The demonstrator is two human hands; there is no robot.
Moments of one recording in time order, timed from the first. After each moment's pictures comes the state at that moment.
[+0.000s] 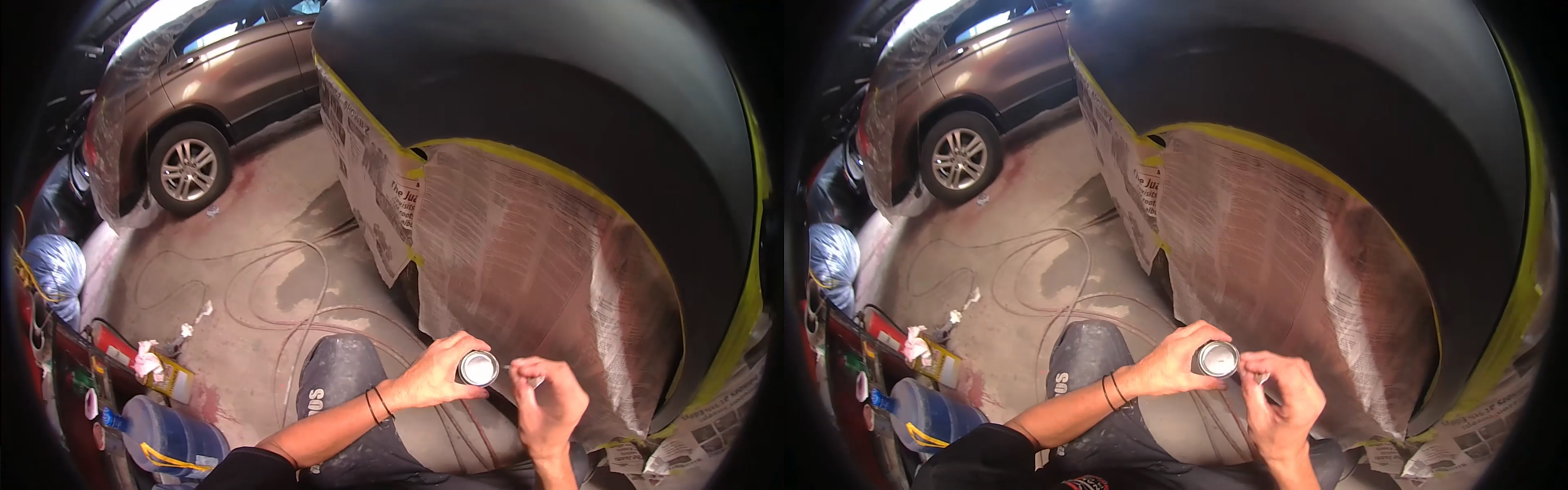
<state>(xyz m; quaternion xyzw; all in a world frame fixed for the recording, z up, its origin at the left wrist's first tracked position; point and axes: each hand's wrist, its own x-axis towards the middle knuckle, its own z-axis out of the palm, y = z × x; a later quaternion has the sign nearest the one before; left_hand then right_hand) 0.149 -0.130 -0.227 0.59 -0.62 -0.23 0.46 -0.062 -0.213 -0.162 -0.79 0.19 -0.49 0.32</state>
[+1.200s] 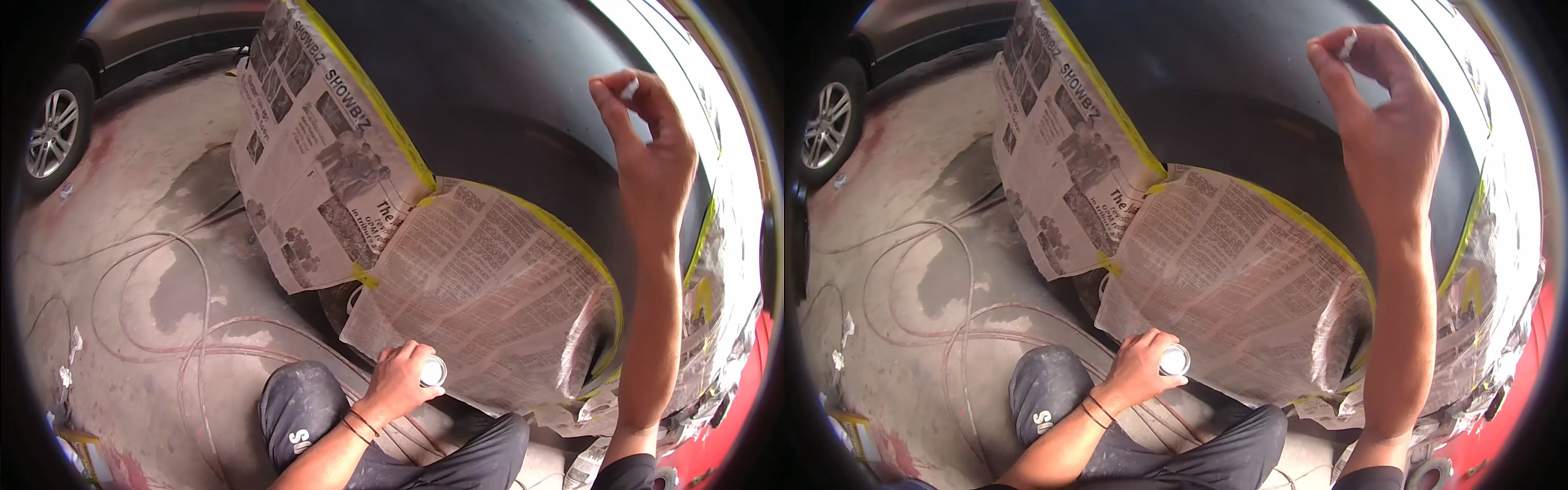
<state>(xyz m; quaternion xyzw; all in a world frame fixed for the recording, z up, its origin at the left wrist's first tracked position) 0.214 -0.129 -0.266 0.57 -0.60 -0.22 0.51 0.187 -0.243 0.142 -0.83 0.16 -0.48 -0.22</state>
